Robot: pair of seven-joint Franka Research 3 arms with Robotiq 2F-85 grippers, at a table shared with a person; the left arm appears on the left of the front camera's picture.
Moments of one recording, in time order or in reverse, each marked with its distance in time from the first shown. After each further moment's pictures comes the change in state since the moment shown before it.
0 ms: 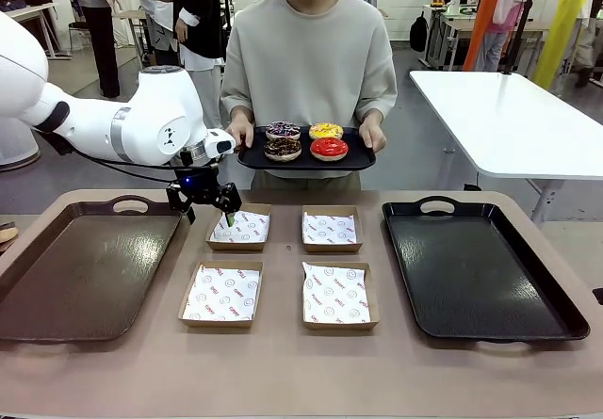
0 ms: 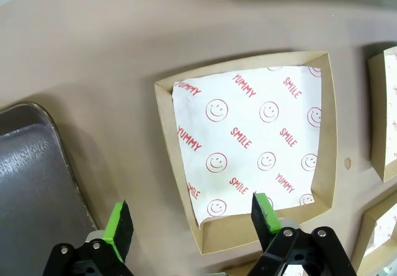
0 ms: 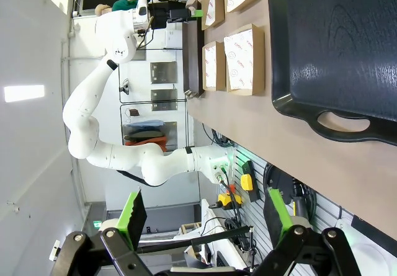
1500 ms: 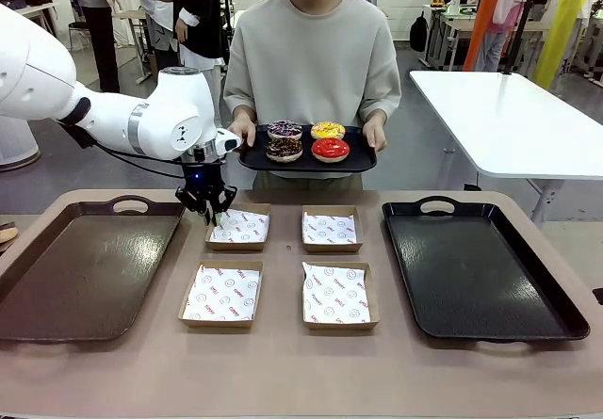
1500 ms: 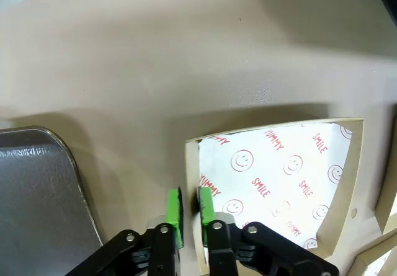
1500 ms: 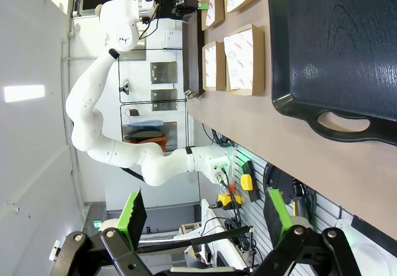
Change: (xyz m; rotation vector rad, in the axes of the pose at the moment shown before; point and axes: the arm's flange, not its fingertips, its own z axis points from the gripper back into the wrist) left arm 0.035 0.005 -0.019 0.058 0.035 0.130; right arm 0.000 0.000 0.000 0.000 0.000 0.000
